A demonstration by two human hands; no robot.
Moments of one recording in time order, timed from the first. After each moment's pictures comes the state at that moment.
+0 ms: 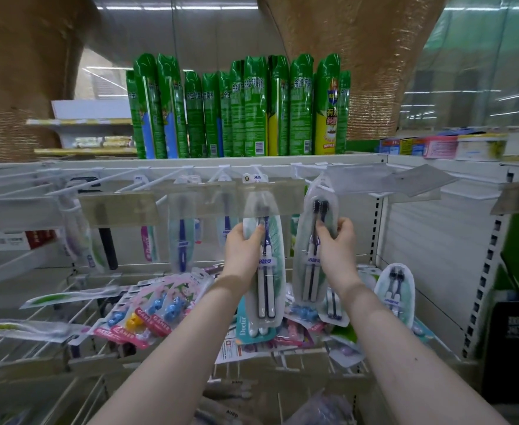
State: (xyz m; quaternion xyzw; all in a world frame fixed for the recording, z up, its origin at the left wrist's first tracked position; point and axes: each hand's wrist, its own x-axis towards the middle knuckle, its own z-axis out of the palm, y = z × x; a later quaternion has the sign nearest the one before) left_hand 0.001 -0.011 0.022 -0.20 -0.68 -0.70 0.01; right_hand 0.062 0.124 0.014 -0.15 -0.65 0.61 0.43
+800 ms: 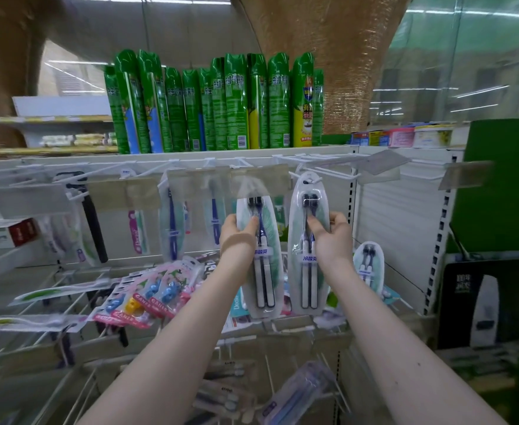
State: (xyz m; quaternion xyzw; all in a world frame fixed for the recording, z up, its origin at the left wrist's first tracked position) left_hand 0.041 -0.024 0.025 -0.18 -0.71 -0.69 0.00; right_hand 0.117 0.090 0.014 -0.16 -0.63 0.60 0.47
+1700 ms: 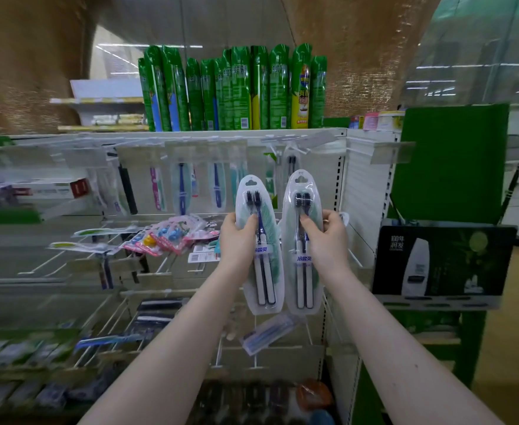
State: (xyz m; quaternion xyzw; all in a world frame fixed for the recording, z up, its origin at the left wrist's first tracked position) left_hand 0.225 -0.032 -0.001 -0.12 -0.67 -0.73 0.02; right_hand 0.280 0.090 -0.012 -0.11 -0.67 0.61 0.41
